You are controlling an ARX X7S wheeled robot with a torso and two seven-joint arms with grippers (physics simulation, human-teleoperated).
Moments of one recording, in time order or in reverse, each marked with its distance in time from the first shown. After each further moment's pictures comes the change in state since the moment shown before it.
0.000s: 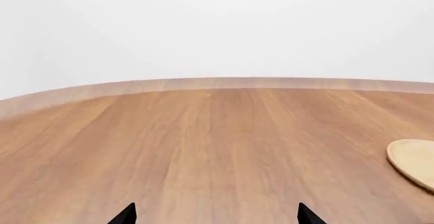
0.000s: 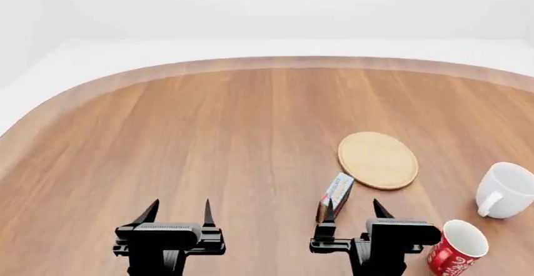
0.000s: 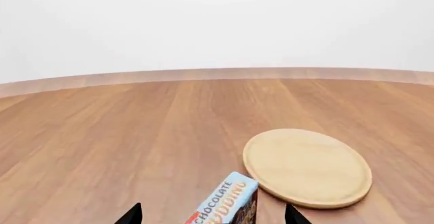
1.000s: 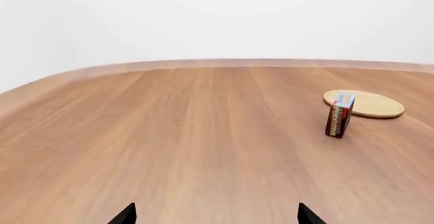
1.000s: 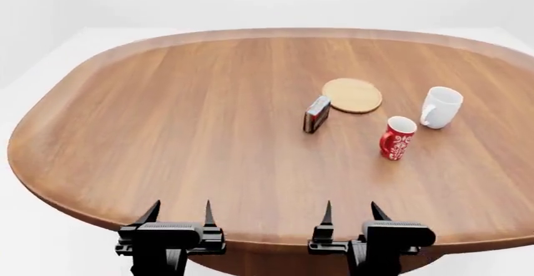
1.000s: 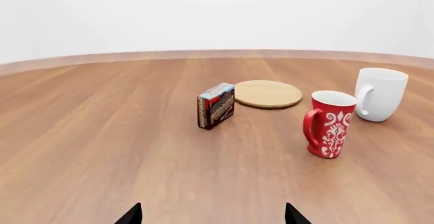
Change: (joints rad) left arm -0.014 0.043 -0.039 -0.056 0.049 0.018 0.042; right arm 0.008 -0.046 0.034 0.074 -0.059 -0.045 -0.041
